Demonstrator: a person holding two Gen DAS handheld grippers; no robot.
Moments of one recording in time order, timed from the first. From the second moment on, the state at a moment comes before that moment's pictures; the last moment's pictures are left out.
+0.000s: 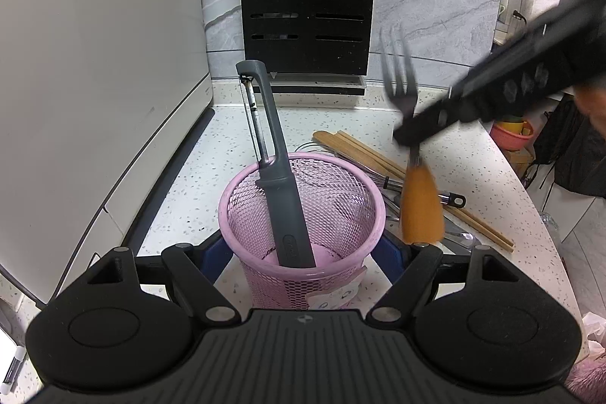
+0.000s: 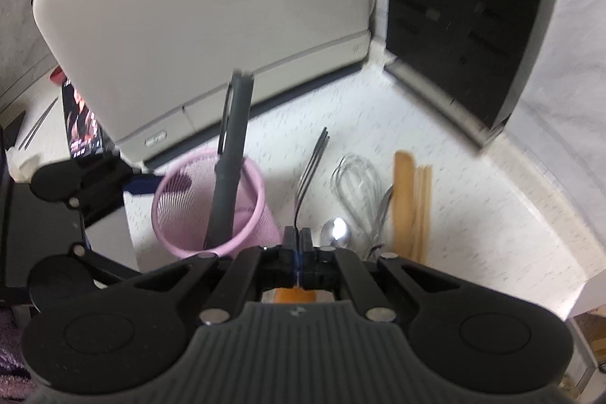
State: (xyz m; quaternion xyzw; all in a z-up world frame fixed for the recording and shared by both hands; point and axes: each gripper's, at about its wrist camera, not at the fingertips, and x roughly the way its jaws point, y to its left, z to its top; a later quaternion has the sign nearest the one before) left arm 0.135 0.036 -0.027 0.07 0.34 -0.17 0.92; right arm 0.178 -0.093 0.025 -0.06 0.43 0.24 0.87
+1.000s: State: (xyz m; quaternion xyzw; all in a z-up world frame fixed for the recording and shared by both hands) left arm 0.137 0.035 -0.026 0.07 0.35 -0.17 0.92; right arm 0.154 -0.052 0.050 -0.07 0.30 0.30 0.90
